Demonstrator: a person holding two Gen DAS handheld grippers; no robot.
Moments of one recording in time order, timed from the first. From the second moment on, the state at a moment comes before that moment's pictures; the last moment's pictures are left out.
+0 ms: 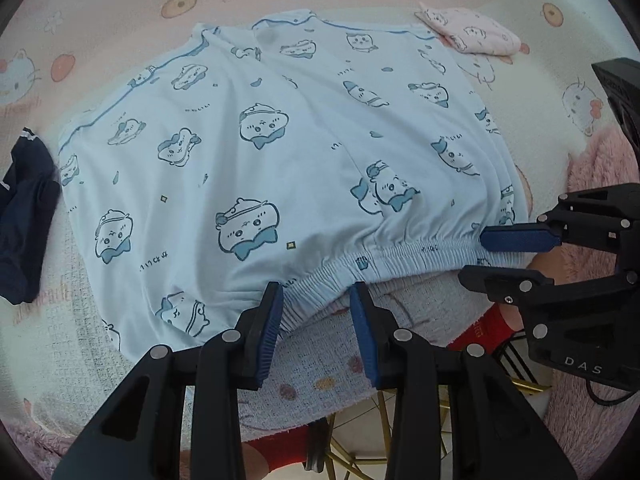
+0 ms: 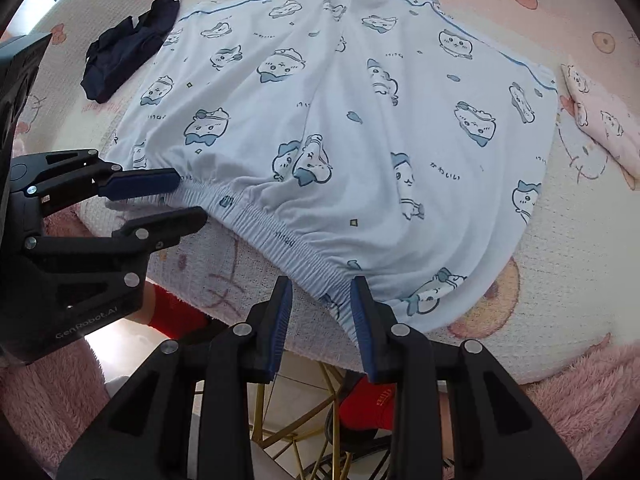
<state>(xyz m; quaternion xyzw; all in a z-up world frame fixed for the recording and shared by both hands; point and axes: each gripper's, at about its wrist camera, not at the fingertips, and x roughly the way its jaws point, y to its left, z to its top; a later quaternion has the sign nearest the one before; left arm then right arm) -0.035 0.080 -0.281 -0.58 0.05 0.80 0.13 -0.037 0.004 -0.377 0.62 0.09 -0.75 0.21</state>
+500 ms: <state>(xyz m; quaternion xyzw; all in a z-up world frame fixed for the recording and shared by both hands) -0.037 0.028 -0.269 -0.59 -0.09 0.79 0.16 -0.047 0.027 -0.366 0.61 0.06 -0.77 0.19</state>
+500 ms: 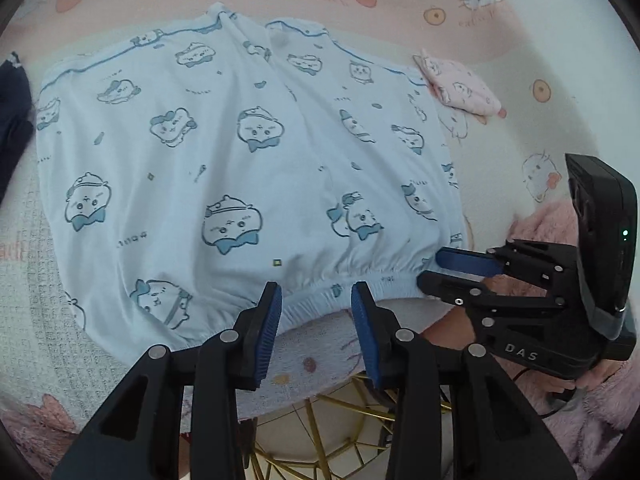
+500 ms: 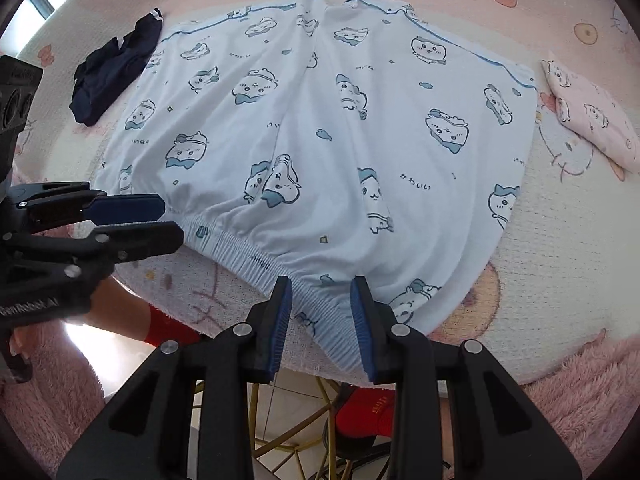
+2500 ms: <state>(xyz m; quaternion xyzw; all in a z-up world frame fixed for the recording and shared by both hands) -0.058 -0.019 -0.267 -0.59 -0.17 0.79 0.02 -0.145 0.161 -0.346 0.59 -0.17 -0.79 0.06</state>
